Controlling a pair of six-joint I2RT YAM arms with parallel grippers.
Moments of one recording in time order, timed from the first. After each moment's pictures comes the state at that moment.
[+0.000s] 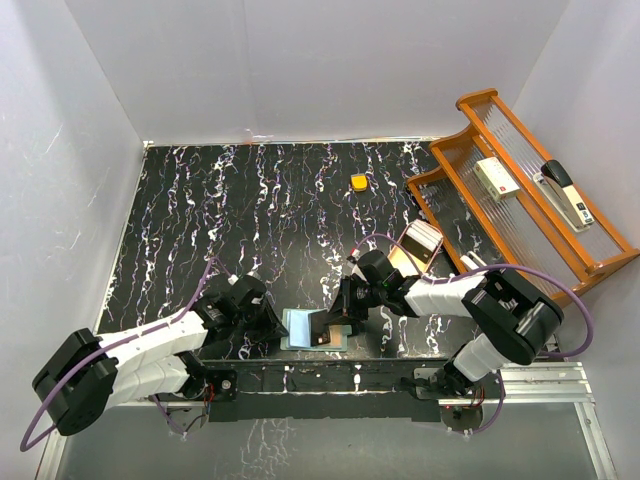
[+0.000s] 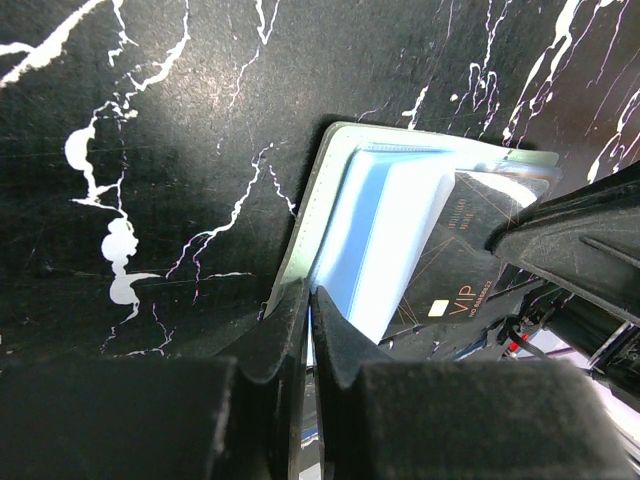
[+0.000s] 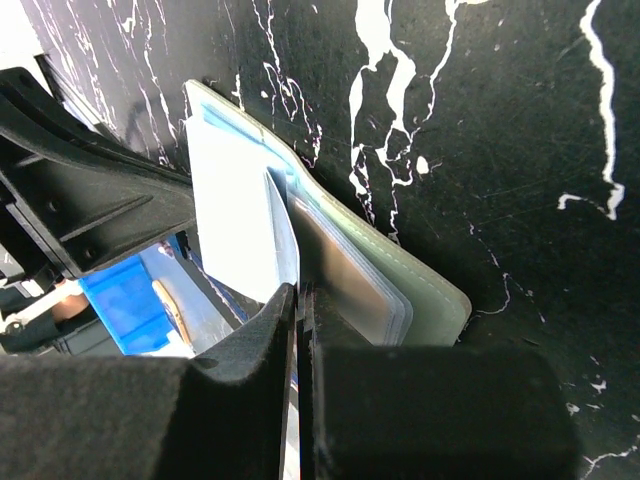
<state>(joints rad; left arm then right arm) -0.81 1.04 0.33 -0.27 0.11 -1.18 0.74 1.51 0.51 0.19 -0.52 0.97</state>
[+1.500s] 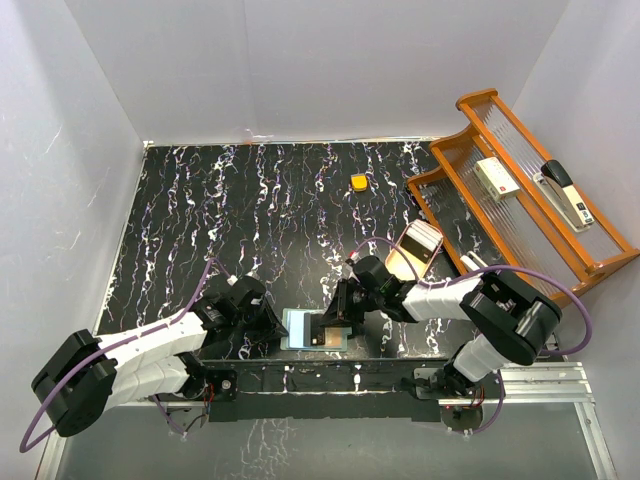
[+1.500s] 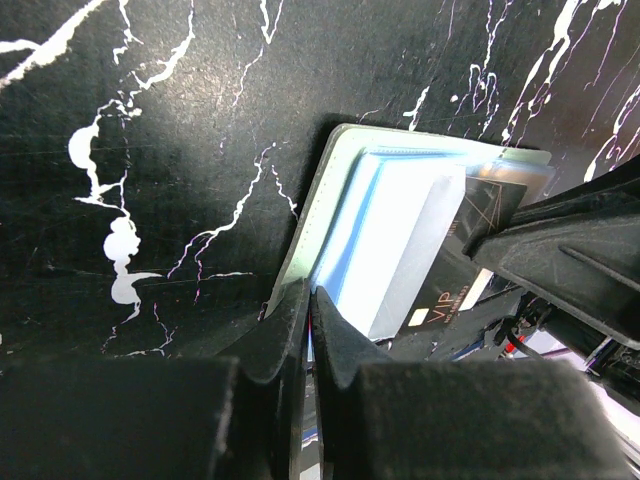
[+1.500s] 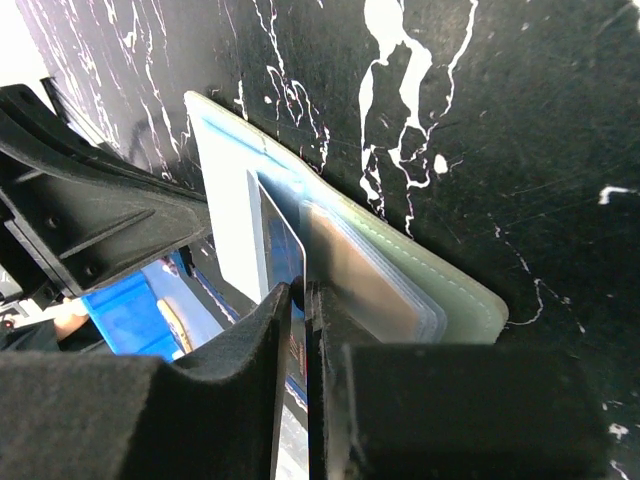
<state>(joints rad) -0.81 1.03 0.32 -0.27 0.11 -1.19 0.80 1.51 0.49 0.26 -0.45 1.05</state>
